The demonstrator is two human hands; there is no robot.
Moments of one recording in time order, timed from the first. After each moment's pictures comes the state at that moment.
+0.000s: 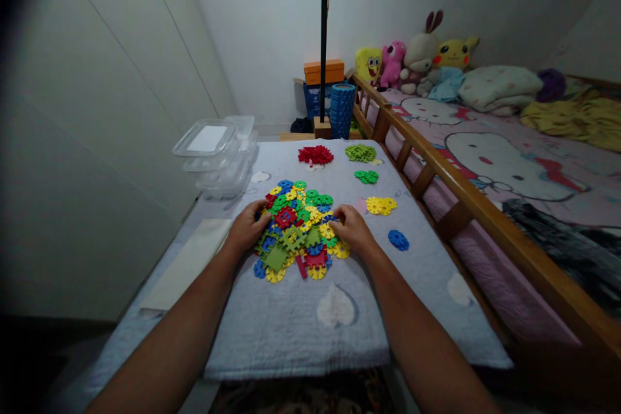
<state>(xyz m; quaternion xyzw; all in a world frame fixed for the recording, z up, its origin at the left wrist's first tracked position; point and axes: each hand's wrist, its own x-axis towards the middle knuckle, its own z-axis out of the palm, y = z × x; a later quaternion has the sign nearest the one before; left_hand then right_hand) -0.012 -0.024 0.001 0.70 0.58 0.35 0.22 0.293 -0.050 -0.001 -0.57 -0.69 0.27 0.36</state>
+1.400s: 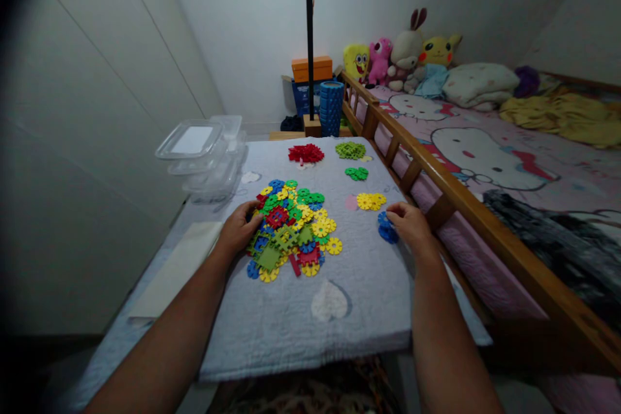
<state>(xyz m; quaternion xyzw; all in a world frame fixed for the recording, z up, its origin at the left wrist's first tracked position) -0.013 -0.023 0.001 0.71 0.58 0.33 0.22 0.415 -0.092 0.034 -0.71 -0.49 0.25 0.44</state>
